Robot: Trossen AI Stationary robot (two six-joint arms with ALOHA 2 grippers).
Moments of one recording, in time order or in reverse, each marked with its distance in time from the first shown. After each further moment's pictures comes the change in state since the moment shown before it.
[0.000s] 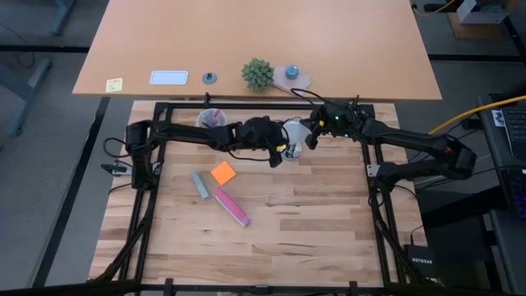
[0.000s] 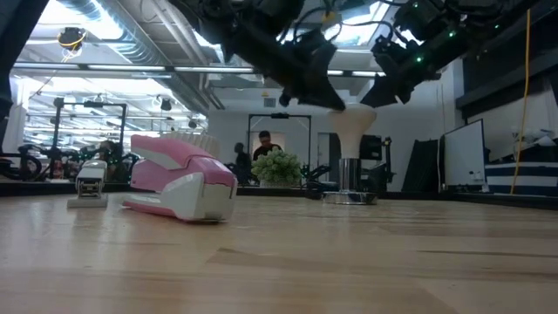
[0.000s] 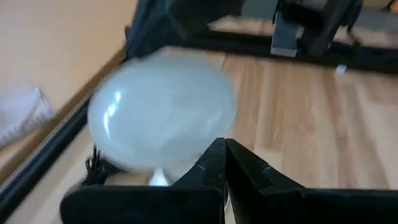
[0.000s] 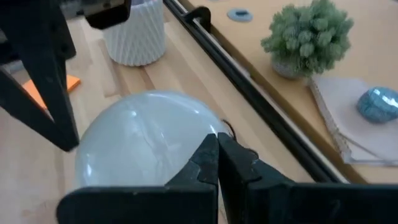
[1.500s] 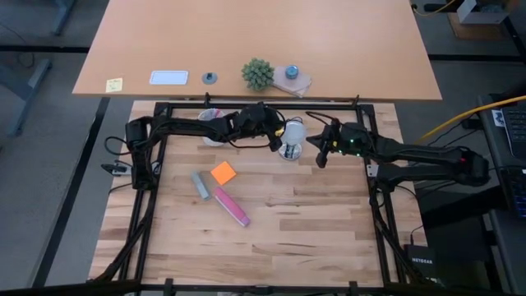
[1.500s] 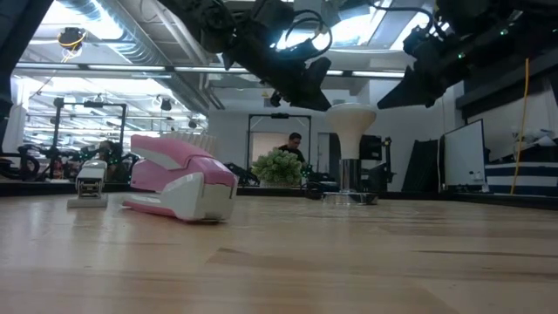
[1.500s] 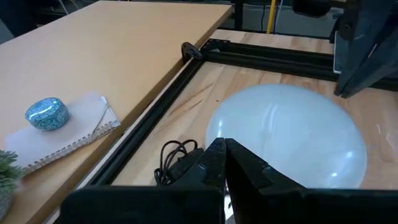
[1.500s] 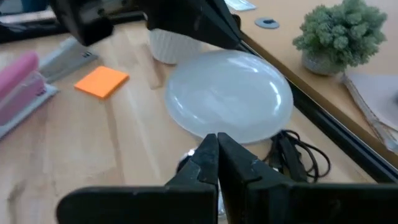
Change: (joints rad) left arm 0.084 0.006 0.002 0.060 -0.065 0.033; right arm 0.169 -0.259 -0.245 0.075 0.076 0.099
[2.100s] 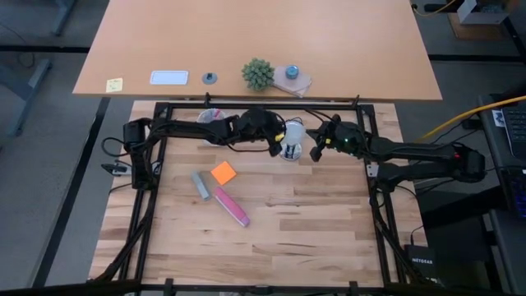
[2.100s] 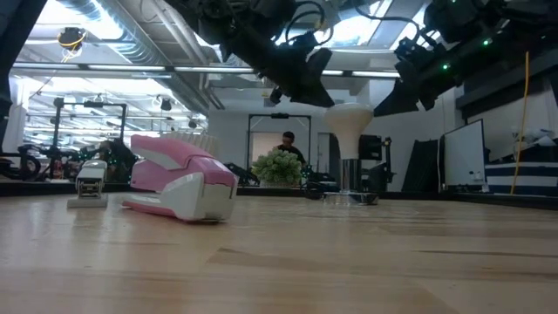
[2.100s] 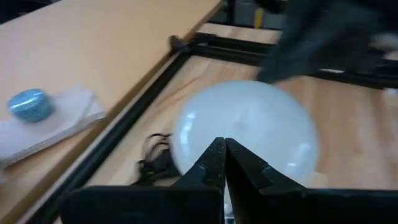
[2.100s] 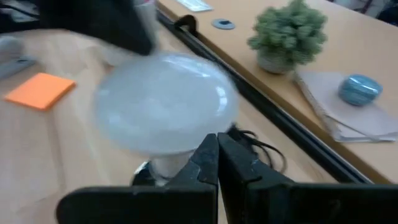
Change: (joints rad) left arm -0.047 -0.012 0.002 -0.075 -0.001 -0.051; right arm 0.000 0.099 0.000 0.098 0.157 0.000
